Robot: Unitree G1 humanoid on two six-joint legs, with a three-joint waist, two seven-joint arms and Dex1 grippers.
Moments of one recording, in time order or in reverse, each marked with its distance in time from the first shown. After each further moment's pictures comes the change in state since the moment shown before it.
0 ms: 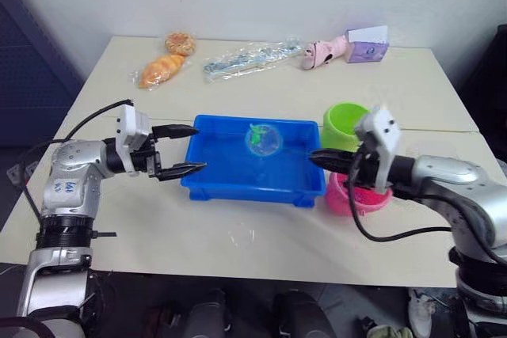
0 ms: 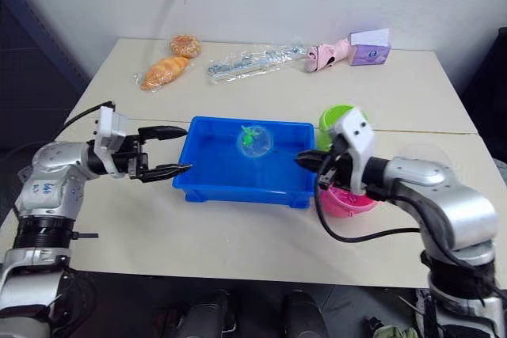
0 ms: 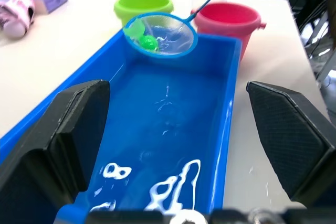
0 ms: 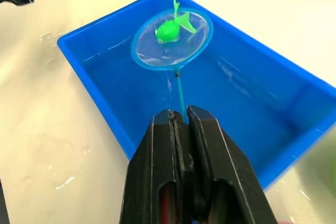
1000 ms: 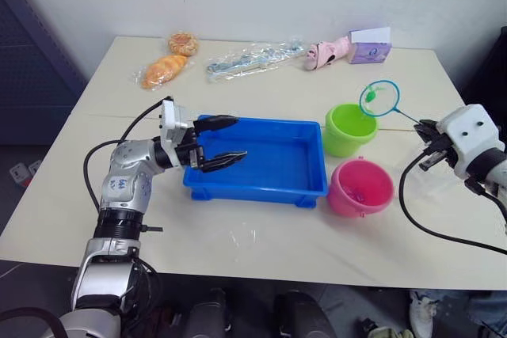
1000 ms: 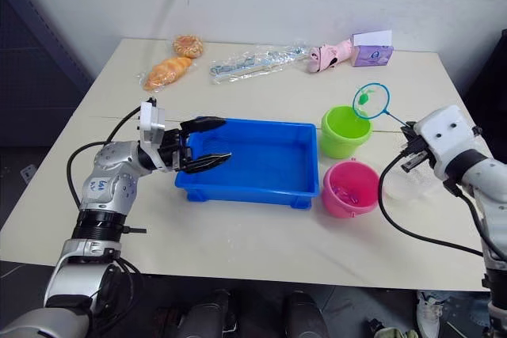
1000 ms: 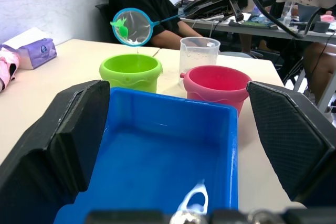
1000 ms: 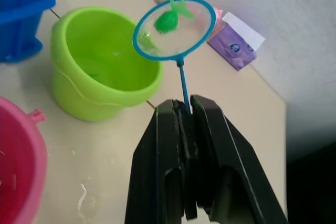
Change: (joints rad) left arm -0.064 -0.219 -0.036 0.067 -0.017 -0.041 0.081; right arm 0.232 -0.220 -0.064 0.451 -0.559 -0.946 -0.167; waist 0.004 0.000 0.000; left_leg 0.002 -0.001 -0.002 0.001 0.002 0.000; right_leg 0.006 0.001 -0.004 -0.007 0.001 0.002
